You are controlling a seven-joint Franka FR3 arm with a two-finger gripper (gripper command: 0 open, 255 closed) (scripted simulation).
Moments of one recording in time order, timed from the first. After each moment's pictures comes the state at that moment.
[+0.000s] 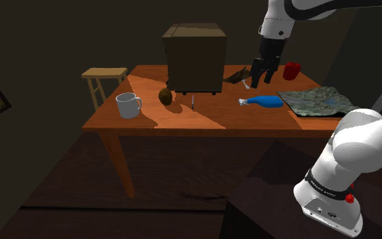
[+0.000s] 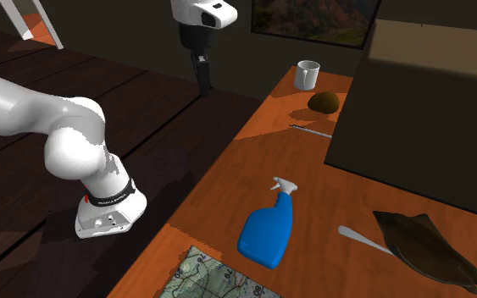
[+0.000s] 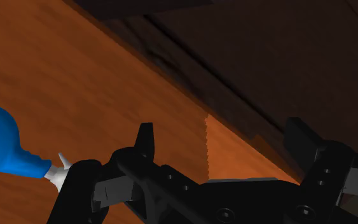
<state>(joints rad) 0.01 -0.76 -0.05 -2.42 0.05 1.66 0.08</state>
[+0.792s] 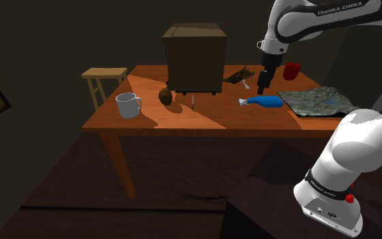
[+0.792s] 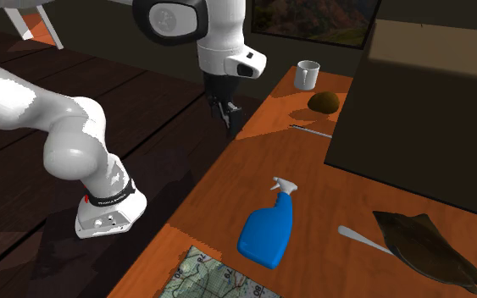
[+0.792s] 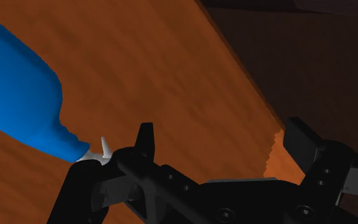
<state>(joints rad) -0.02 -0.64 -0.25 -2.49 -0.11 1.85 -0.30</state>
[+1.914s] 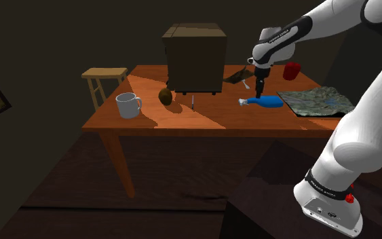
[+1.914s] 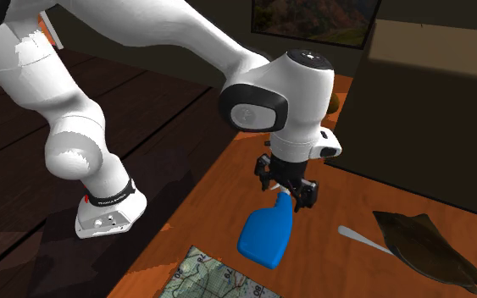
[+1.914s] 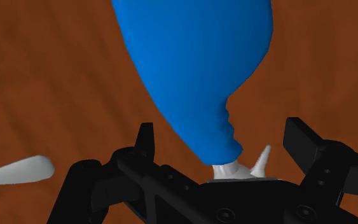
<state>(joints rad) 0.02 -0.06 -0.58 -2.27 -0.09 2.23 -0.99</state>
